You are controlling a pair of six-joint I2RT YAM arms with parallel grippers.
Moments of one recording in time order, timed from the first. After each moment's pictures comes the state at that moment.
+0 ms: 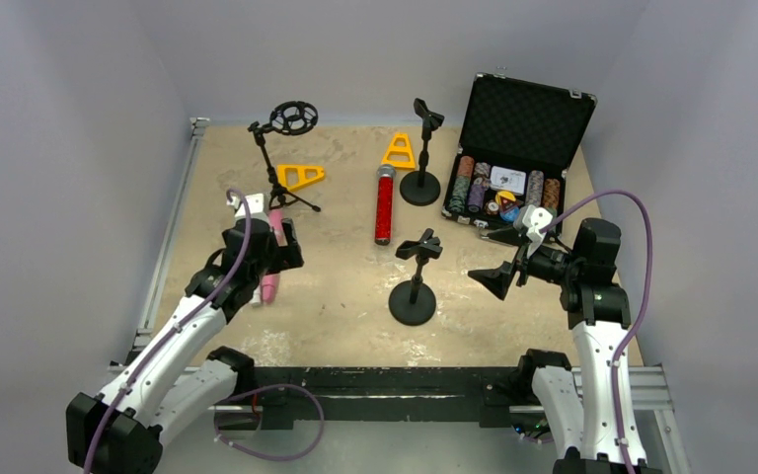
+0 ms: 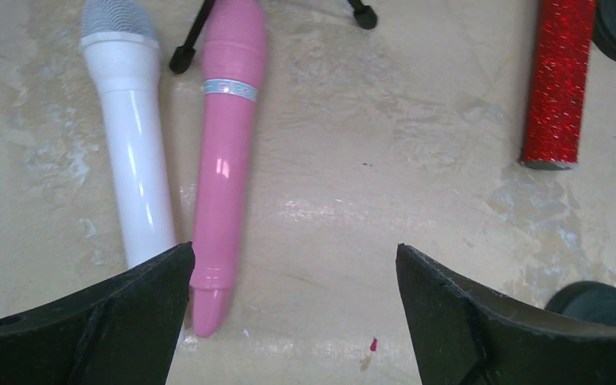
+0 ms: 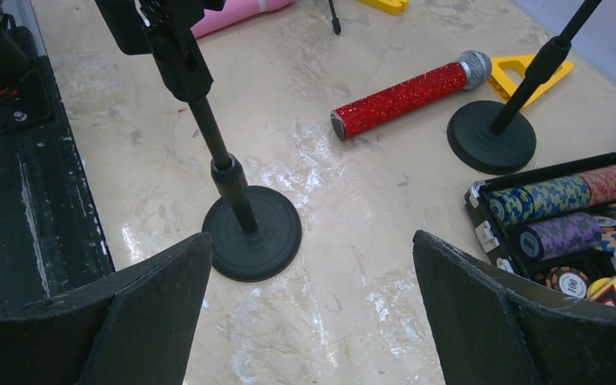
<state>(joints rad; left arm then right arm) -0.41 0.86 0.65 -0.45 -0.28 -0.45 -0.14 0.69 0.74 -0.57 -1.12 -0.49</state>
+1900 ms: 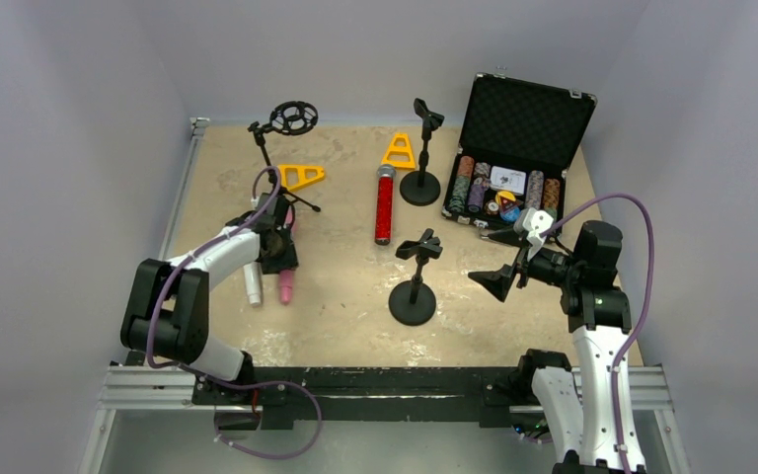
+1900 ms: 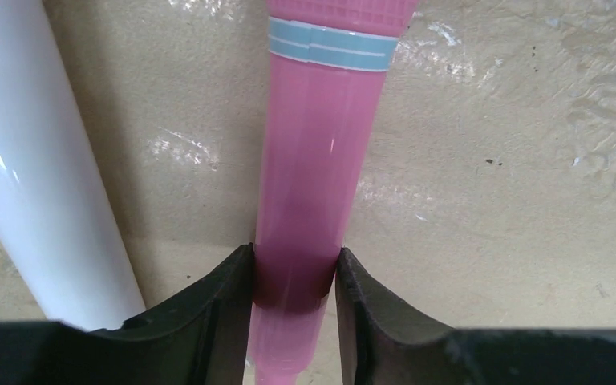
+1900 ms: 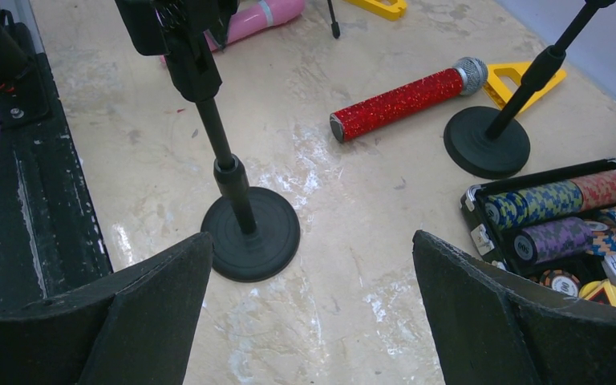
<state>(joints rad) -0.23 1.50 0.82 -0.50 -0.13 -0.49 -0.14 0.67 0.74 -0.57 -1.12 -0.50</state>
